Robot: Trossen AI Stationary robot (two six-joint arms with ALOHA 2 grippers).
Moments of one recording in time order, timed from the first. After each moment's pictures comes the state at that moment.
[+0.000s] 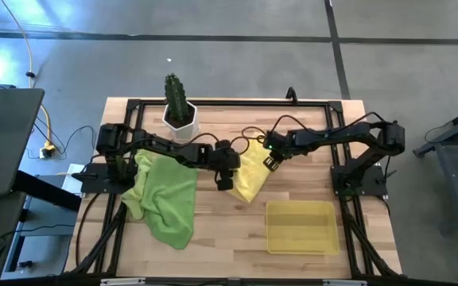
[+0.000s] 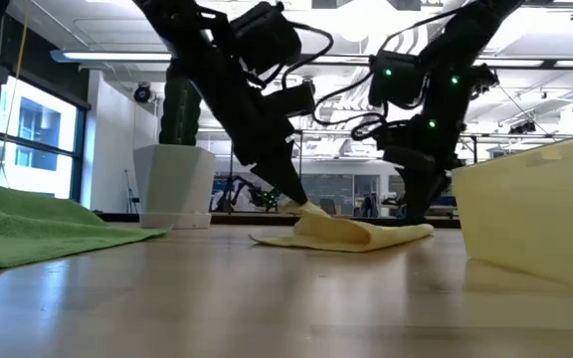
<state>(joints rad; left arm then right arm) 0.15 1.87 1.10 -0.14 -0.16 0.06 -0.24 1.56 0.82 -0.53 0.22 0.47</state>
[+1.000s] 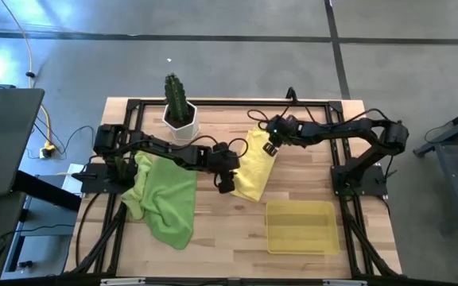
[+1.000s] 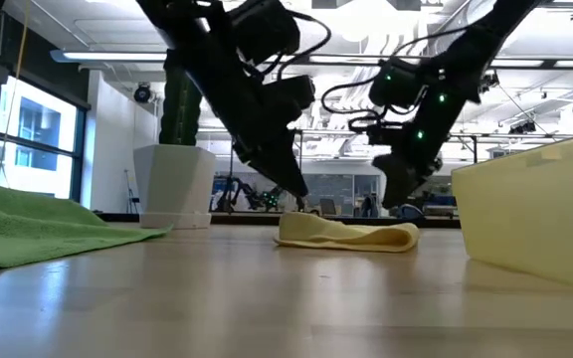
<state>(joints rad) 0.12 1.85 1.10 -0.16 -0.16 -0.08 -0.40 1.55 0.77 -0.26 0.28 0.19</state>
